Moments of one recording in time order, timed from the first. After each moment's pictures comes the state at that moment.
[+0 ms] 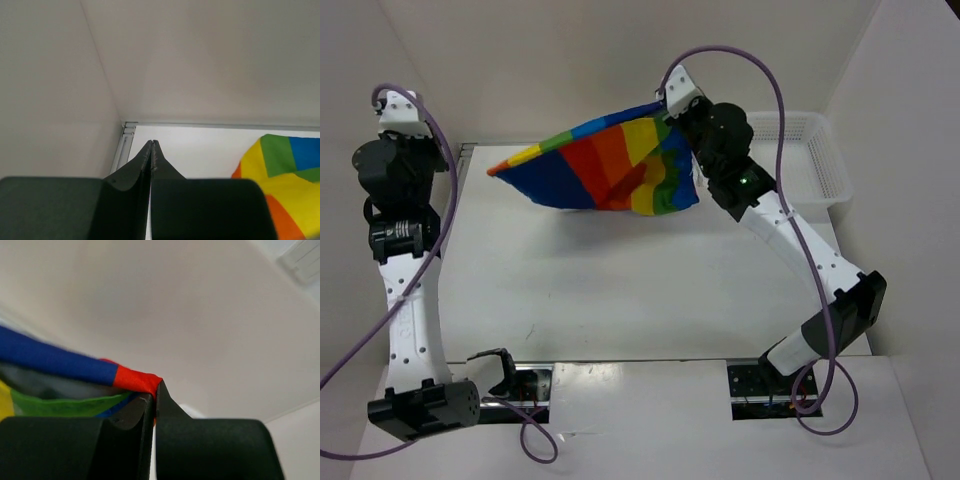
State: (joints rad) left arm 0.27 1.09 1.35 -0.20 0.12 0.07; right arm 0.58 1.51 1.58 0.05 0.31 -0.64
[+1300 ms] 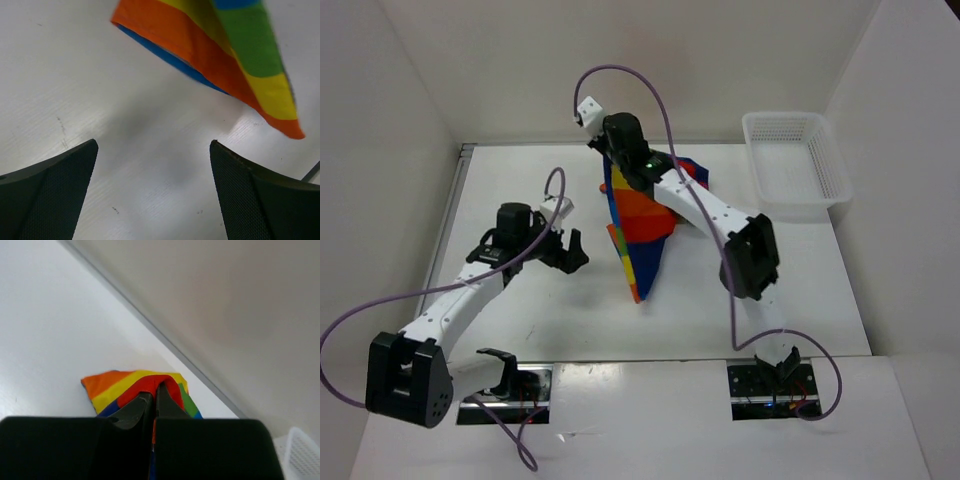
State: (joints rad) left arm -0.17 1.14 0.75 -0.28 0.47 0.07; right arm 0.71 2.08 1.98 -0.17 0.27 -0.50
